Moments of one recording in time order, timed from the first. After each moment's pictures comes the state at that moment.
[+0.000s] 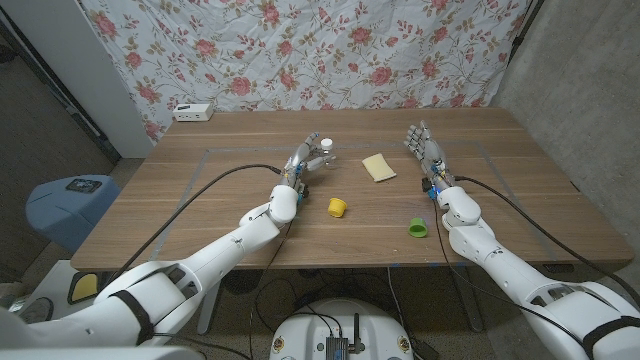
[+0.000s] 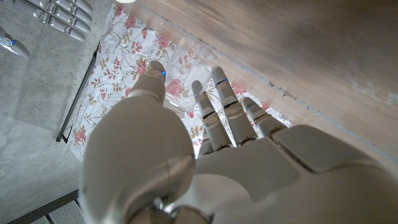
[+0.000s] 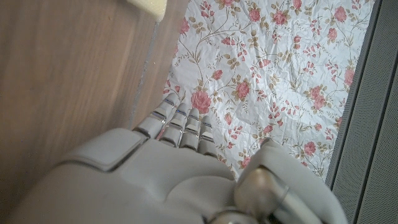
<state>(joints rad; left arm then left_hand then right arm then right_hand) 0.62 0.33 0.75 -1.08 0.10 -0.23 0.51 0.98 0.00 0.36 -0.15 0.18 0.13 0.02 0.19 0.17 0.77 -0.15 0.20 0.18 0.78 -0.09 0.18 0.16 0.19 -0.04 0.19 0.17 -0.74 -0.39 -0.41 -0.99 0.55 0.58 0.05 0.18 0.12 0.10 0.11 0.28 0.19 0.02 0.19 0.18 0.22 0.03 0.18 0.18 0.22 -0.02 0.20 0.18 0.30 -0.04 0.18 0.16</state>
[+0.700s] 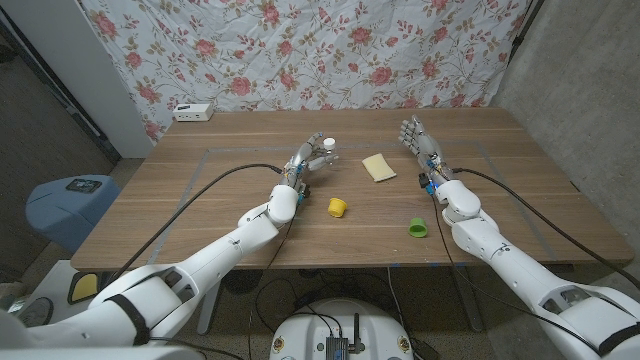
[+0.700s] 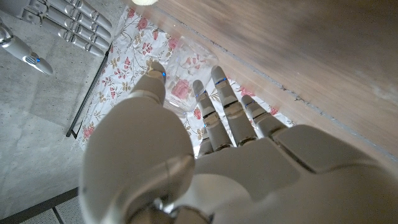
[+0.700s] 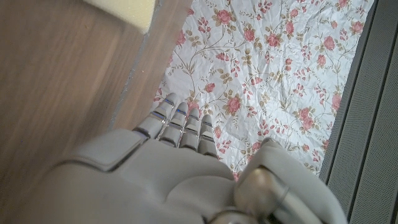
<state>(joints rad) 0.64 0.35 0.73 -1.13 0.09 -0.26 0.47 0.97 0.01 0.37 -0.14 0.18 0.14 0.06 0.19 0.17 0.78 -0.14 0.19 0.18 0.79 -0.09 0.17 0.16 0.23 -0.04 0.19 0.16 -0.78 -0.46 -0.44 -1.18 0.47 0.47 -0.01 0.18 0.12 0.10 0.11 0.28 0.19 0.02 0.19 0.18 0.22 0.03 0.18 0.18 0.22 -0.02 0.20 0.18 0.30 -0.04 0.18 0.16</state>
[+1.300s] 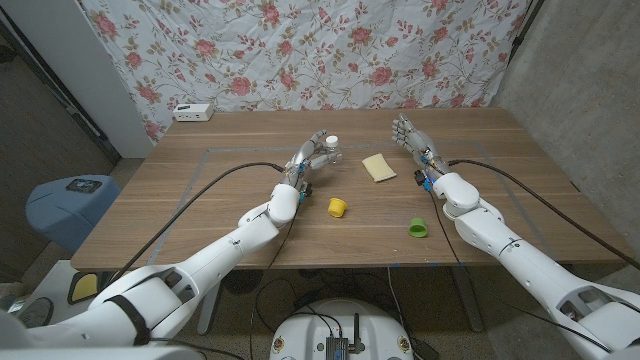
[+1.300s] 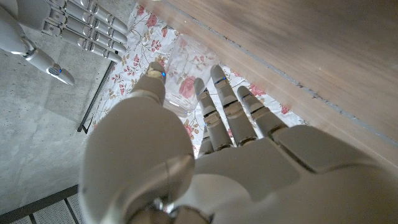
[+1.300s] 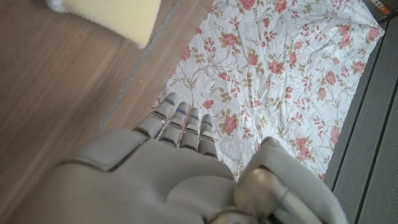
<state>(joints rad) 0.64 0.35 0.73 -1.13 0.10 -0.29 0.46 0.97 0.01 0.39 -0.15 0.18 0.16 0.08 0.19 0.17 0.79 -0.13 0.19 0.18 0.81 -0.09 0.17 0.16 0.37 -0.04 0.21 0.16 -0.79 -0.54 -0.47 -1.35 0.37 0.29 -0.08 0.18 0.12 0.10 0.11 0.28 0.19 0.02 0.19 0.18 0.22 0.03 0.18 0.18 0.21 -0.02 0.20 0.18 0.30 -0.04 0.18 0.16</state>
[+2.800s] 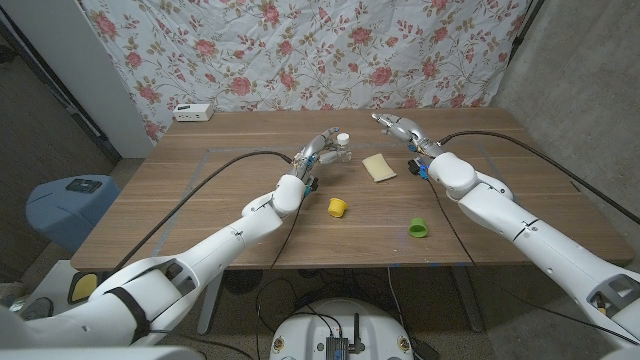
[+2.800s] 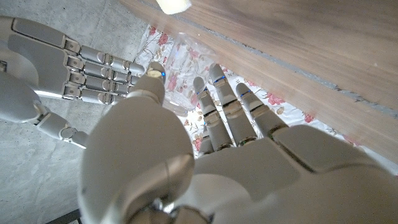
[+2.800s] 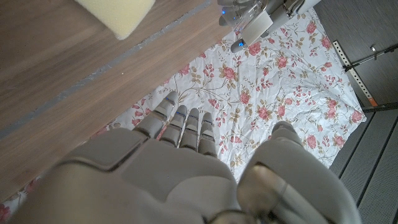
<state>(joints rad) 0.60 0.36 0.75 -1.20 0.14 -0.20 0.37 0.98 0.01 0.41 -0.15 0.18 0.19 0.07 0.19 0.17 0.81 -0.13 0.19 0.18 0.84 -0.10 0.17 0.16 0.40 -0.04 0.19 0.16 -0.76 -0.68 -0.54 -1.67 0.17 -0.04 -0.11 0.31 0.06 0.13 0.00 0.28 0.20 0.01 0.19 0.18 0.20 0.02 0.18 0.18 0.18 -0.04 0.19 0.18 0.31 -0.04 0.18 0.16</state>
